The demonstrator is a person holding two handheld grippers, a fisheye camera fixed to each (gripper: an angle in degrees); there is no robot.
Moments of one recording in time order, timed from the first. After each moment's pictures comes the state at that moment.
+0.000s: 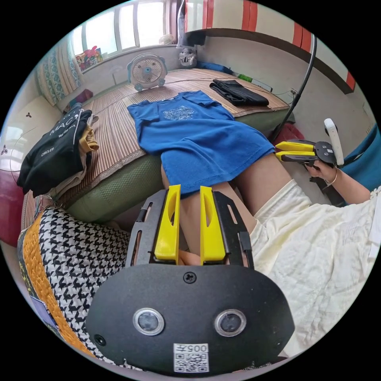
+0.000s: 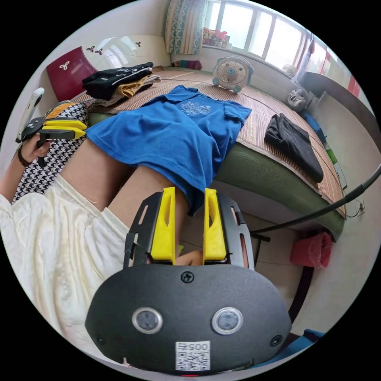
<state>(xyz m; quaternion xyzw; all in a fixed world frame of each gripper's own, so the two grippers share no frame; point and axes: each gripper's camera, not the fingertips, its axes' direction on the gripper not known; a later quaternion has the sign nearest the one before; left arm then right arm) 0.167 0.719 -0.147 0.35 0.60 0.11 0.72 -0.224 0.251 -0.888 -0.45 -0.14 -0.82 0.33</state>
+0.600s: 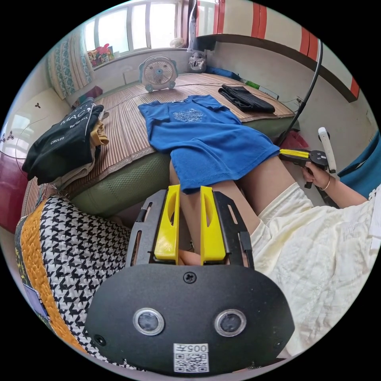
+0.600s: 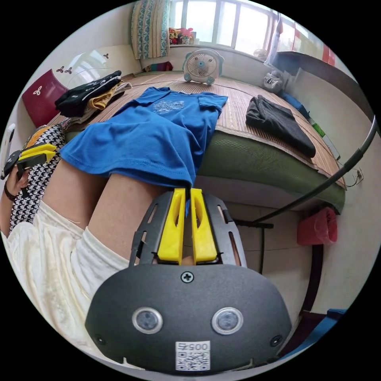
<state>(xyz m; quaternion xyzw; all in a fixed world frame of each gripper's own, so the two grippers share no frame) 0.151 0.751 -0.114 0.34 0.60 0.08 0.72 -0.197 0.253 -0.857 -0.44 -0.10 -0.79 0.41</state>
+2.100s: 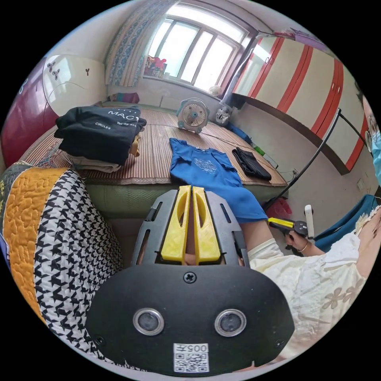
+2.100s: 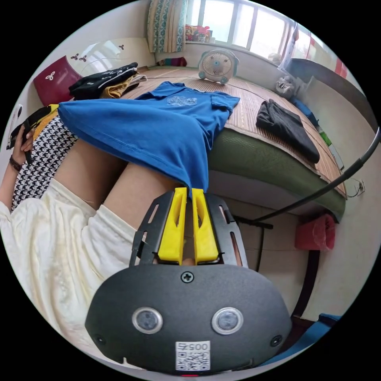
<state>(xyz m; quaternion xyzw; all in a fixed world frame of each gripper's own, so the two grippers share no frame) 0.091 0.810 0.061 0.35 0.70 -0.12 0.61 -0.181 0.270 -0.875 -0.45 -0.11 -0.81 0.37</state>
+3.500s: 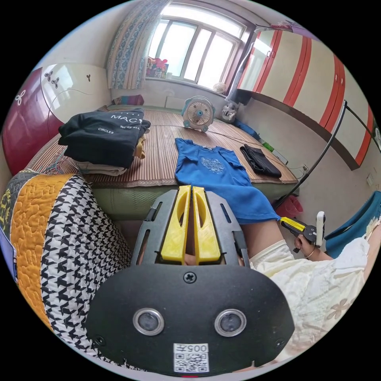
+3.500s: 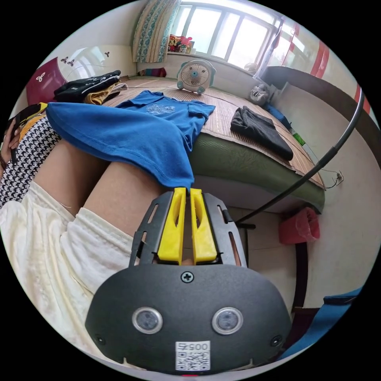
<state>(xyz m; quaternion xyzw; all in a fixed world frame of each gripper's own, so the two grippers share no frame) 0.119 0.791 0.046 0.35 0.67 -0.13 0.64 -0.151 0.263 -0.910 -0.36 -0.10 -0.82 0.43</state>
